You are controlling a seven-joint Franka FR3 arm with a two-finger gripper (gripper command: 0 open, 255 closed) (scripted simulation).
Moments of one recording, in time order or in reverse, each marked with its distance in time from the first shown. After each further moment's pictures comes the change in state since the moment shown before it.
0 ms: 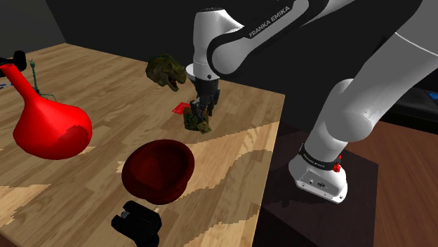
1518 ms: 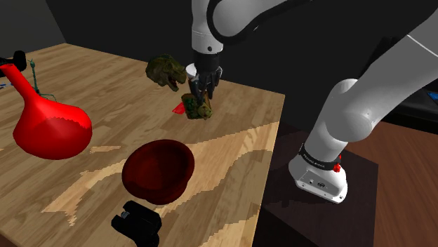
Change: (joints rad) arm 0.001 -0.111 -0.024 0.119 0.002 -0.229 -0.001
